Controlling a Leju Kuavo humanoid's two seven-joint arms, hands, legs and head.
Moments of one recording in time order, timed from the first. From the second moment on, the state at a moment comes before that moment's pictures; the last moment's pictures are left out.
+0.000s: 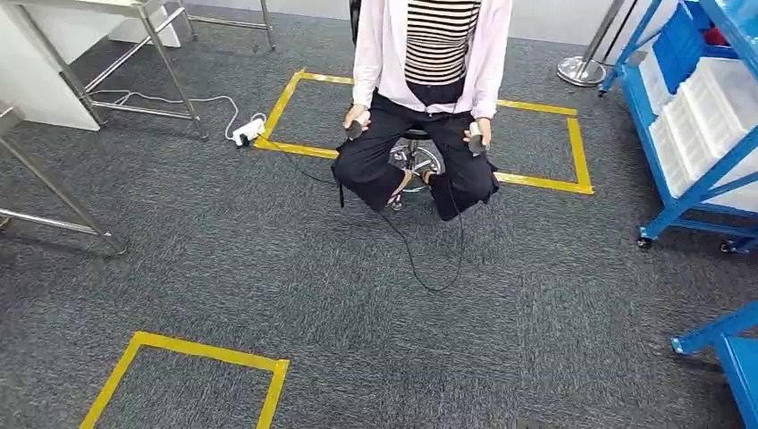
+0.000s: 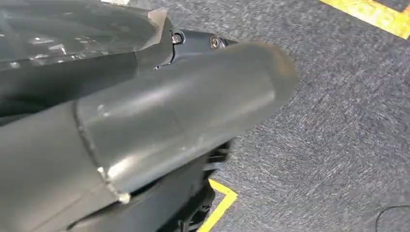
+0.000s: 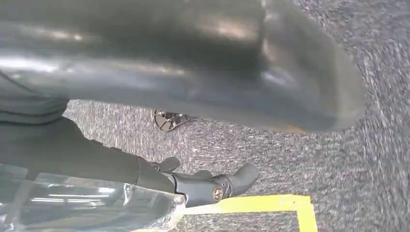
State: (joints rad) left arm -0.08 -0.18 1.11 -0.20 -0.67 -0.21 -0.39; right arm -0.10 0.17 -0.48 -0.20 0.20 -0.12 -0.32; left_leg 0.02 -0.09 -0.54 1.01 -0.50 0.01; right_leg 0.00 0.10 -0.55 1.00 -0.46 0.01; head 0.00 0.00
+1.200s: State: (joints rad) left arm -0.09 -0.19 1.11 -0.20 -0.67 -0.23 -0.39; right arm -0.09 0.17 -0.49 -0.20 0.21 -0.12 -0.30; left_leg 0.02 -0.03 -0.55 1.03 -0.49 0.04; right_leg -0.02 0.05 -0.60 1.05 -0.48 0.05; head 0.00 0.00
